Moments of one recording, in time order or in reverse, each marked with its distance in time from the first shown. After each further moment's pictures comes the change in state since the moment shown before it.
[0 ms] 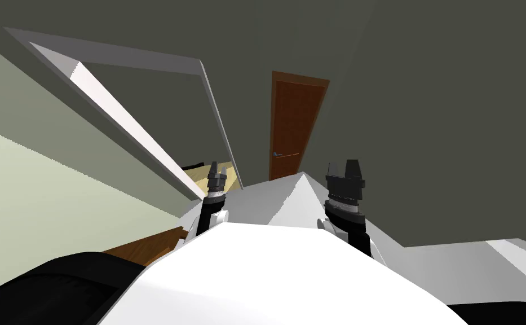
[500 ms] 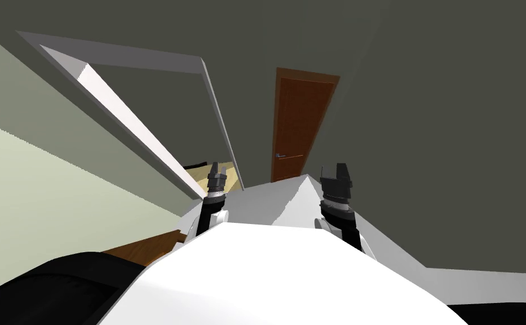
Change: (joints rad) arm -0.024 -0.034 0.012 0.096 -0.032 -0.013 -0.006
